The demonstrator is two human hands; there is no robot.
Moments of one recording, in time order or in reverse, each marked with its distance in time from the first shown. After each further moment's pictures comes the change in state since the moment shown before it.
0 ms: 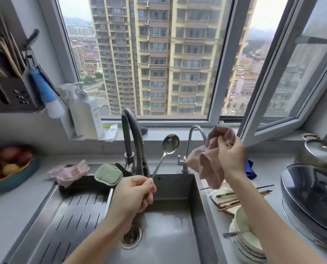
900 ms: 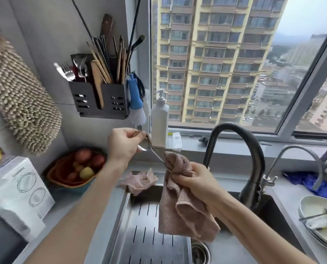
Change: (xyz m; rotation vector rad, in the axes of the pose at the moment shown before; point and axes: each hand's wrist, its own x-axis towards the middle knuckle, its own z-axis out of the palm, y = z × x) left_hand 0.151 0.028 -0.327 0.133 0.463 0.339; right_hand -0.195 -0.091 0.293 0.050 -0.847 0.083
